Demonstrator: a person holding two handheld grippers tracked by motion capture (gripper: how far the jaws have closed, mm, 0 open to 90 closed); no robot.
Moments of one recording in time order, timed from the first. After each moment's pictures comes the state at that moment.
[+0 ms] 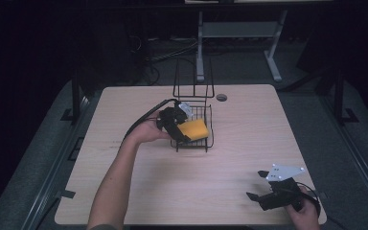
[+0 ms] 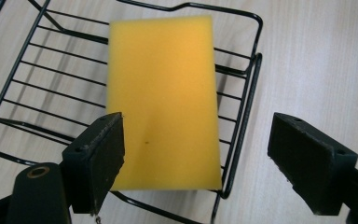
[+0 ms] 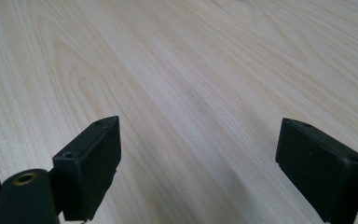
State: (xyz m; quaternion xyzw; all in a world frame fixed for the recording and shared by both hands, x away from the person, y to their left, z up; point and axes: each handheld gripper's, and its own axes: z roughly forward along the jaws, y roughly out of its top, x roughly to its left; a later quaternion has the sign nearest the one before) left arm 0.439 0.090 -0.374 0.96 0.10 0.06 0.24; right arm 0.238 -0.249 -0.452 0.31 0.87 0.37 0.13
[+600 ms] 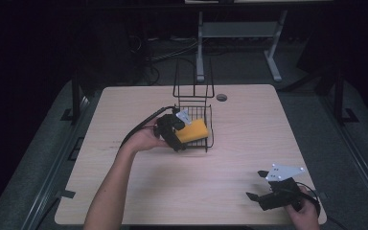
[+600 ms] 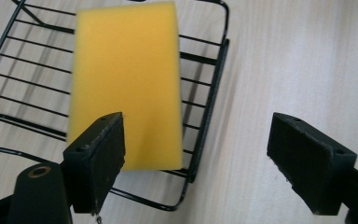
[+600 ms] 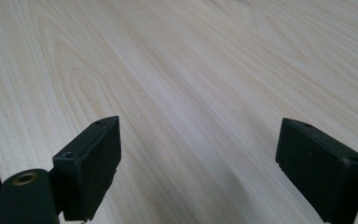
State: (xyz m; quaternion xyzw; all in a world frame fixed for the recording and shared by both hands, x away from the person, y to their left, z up) left arm 0.412 0.096 -0.377 0.96 0.09 0.06 0.24; right arm 0.238 -0.249 -0.451 0.30 0.87 0.37 0.13
